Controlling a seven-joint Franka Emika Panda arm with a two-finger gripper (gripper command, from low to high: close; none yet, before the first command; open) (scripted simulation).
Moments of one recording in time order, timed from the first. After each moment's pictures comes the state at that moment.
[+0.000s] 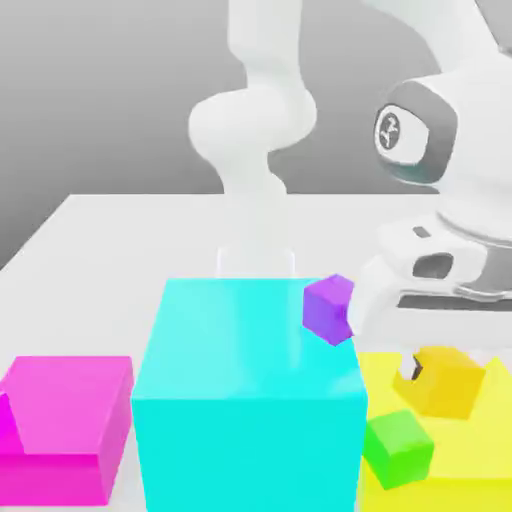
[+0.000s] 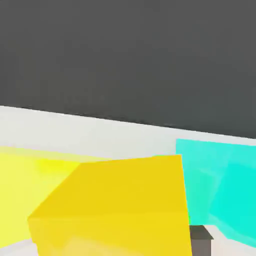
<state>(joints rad) 0.81 0.14 -0.40 -2.28 -0.14 2.35 1.08</state>
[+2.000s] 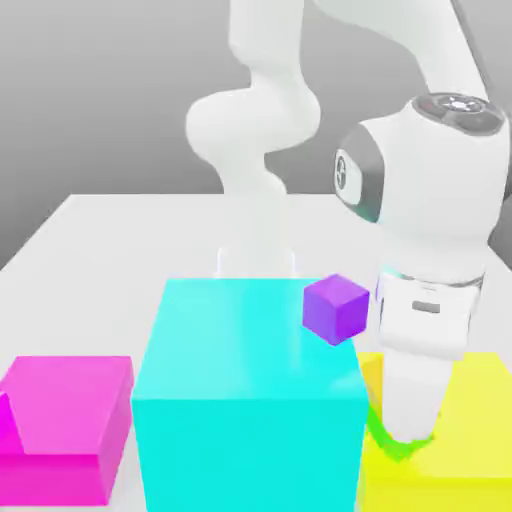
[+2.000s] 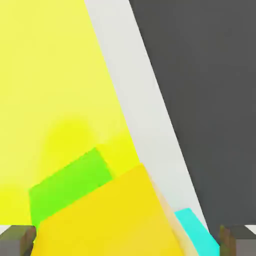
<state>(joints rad) 0.66 0.16 -0.35 -2.35 0.09 2.50 -0.22</state>
